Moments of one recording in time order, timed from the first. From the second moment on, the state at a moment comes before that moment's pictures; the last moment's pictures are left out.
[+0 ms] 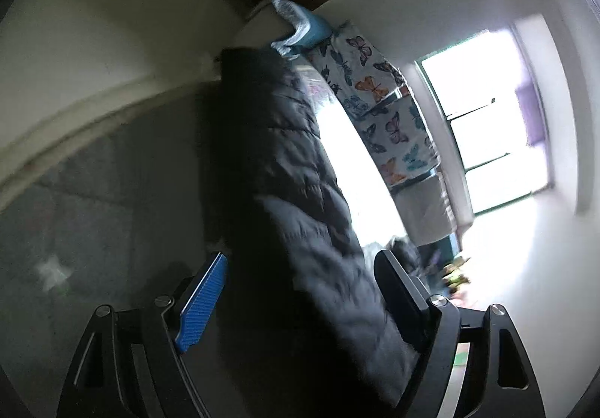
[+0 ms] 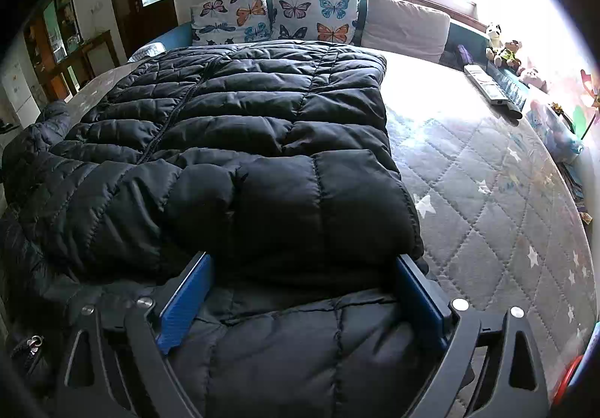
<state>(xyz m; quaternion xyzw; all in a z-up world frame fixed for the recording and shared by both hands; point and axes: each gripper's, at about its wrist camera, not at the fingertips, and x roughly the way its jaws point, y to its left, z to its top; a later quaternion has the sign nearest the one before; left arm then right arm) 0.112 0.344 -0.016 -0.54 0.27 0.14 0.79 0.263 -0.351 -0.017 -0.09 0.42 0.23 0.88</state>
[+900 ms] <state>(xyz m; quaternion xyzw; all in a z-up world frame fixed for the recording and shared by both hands) 0.224 0.380 0.093 -0.48 0.20 0.09 0.85 0.263 -0.349 -0.017 -0.09 0.42 0.22 0.88</state>
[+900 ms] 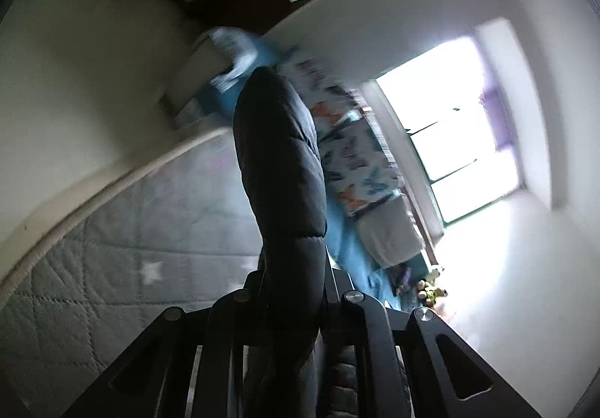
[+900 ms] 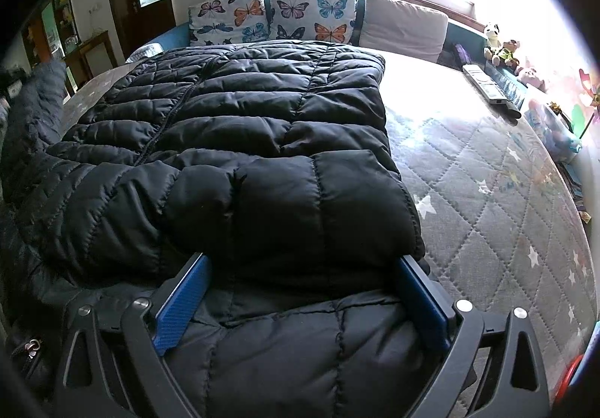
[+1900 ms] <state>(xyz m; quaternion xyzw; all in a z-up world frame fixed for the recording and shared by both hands) 0.183 -0.231 0.154 -0.24 0.32 -0.18 0.90 0.262 -0.355 -0.016 -0.06 0.40 0.24 0.88</state>
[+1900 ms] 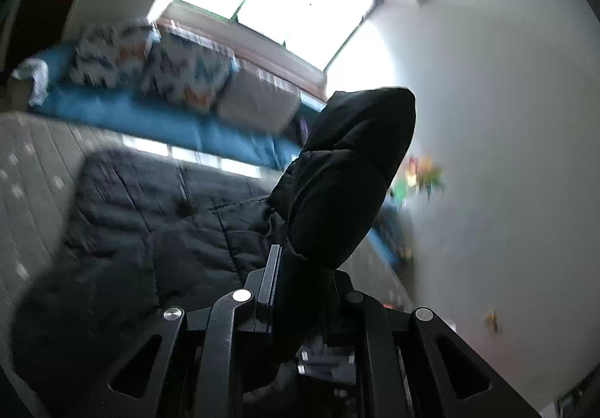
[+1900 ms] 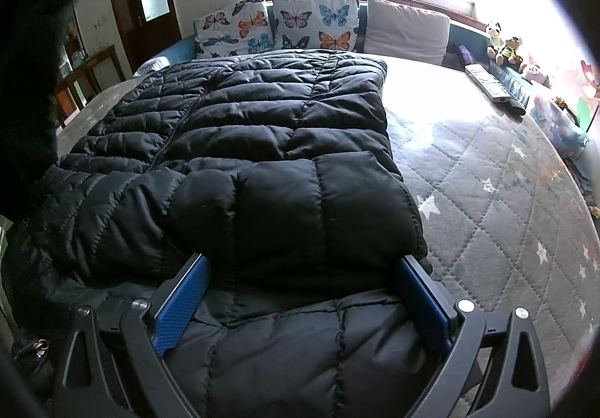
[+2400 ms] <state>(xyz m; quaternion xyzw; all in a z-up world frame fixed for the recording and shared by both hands) 0.237 -0.299 -0.037 -0.23 0.44 -0.20 0.84 0.263 -0.362 -0.016 -0.02 0.40 0.26 0.88</state>
